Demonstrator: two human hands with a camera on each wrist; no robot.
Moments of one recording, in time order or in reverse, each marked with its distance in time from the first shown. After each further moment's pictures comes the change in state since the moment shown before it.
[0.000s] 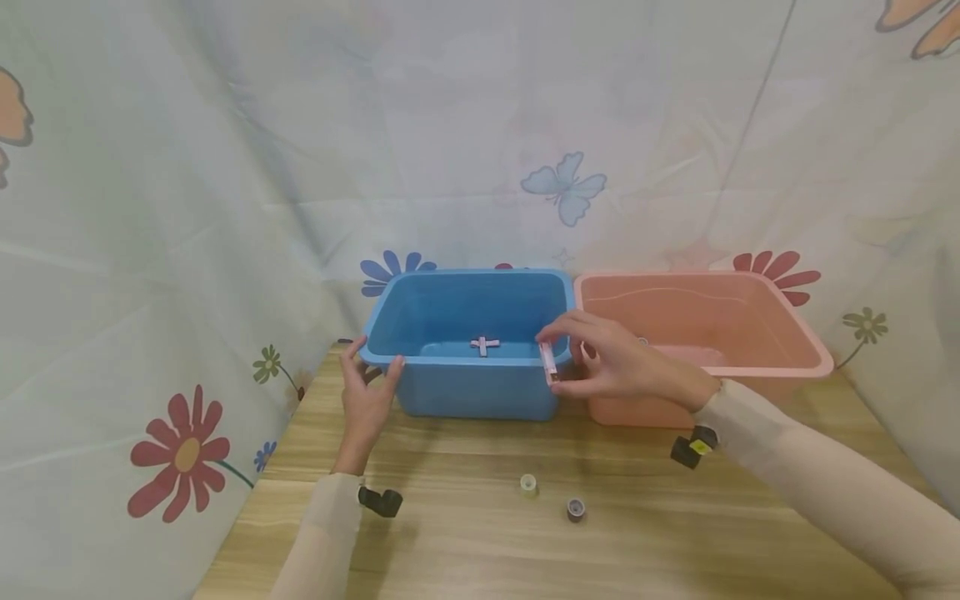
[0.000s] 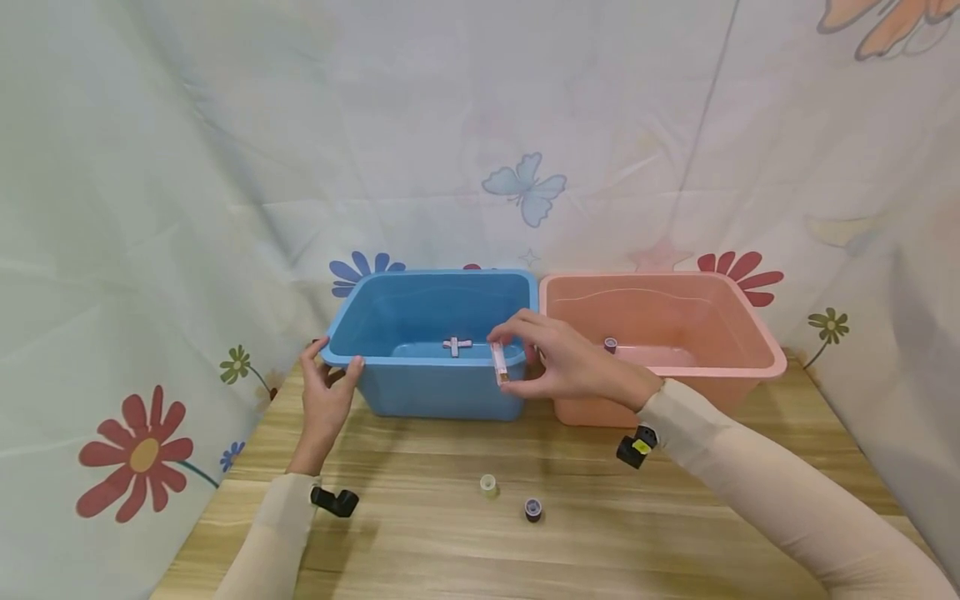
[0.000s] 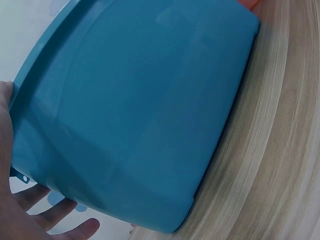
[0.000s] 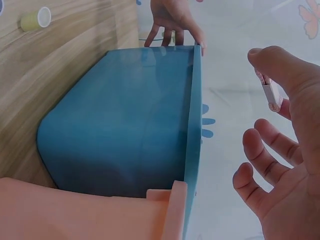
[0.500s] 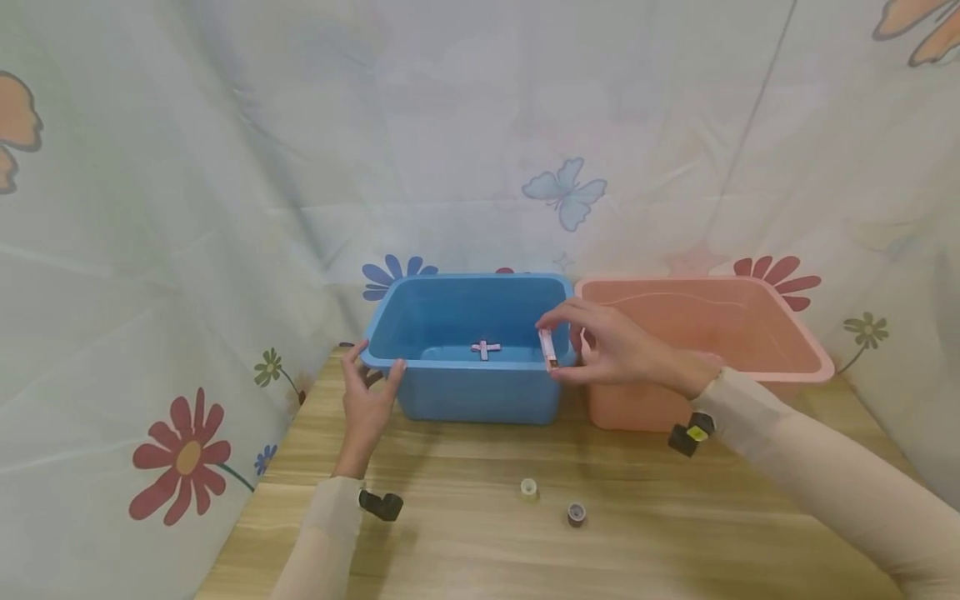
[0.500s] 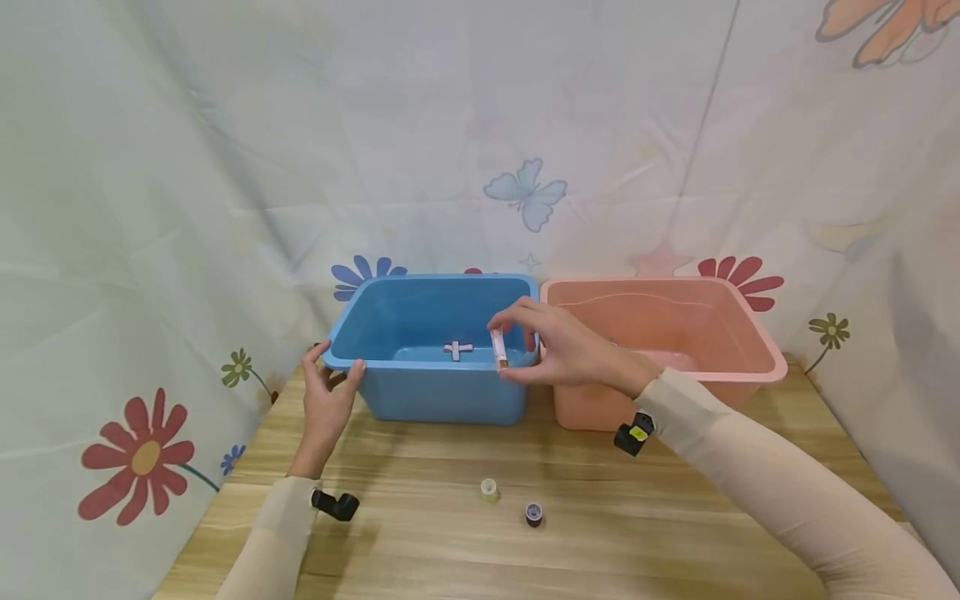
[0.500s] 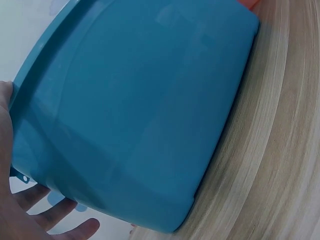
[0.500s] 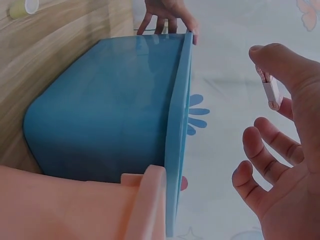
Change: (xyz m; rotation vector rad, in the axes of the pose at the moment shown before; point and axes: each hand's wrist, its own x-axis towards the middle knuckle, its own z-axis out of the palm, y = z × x) left_hand 0.015 -0.043 0.003 -0.002 0.026 0.015; right_hand 0.013 0.007 -0.013 -0.053 0.021 -0.026
